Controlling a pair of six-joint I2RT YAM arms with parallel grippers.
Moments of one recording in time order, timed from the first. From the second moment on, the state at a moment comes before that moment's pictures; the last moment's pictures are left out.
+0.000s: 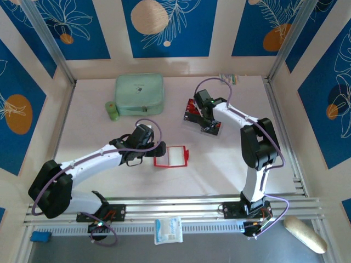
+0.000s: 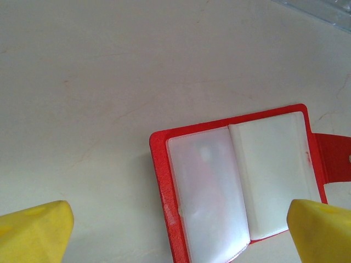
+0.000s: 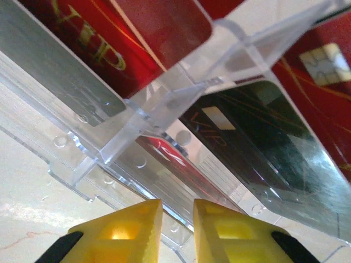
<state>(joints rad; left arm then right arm) -0.72 1.33 0.78 -0.41 -0.08 -0.62 0.43 1.88 1.40 -0.80 0.29 -0.09</state>
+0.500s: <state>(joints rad) -0.72 1.33 0.78 -0.41 -0.08 -0.62 0.43 1.89 1.39 -0.79 0.29 -0.10</state>
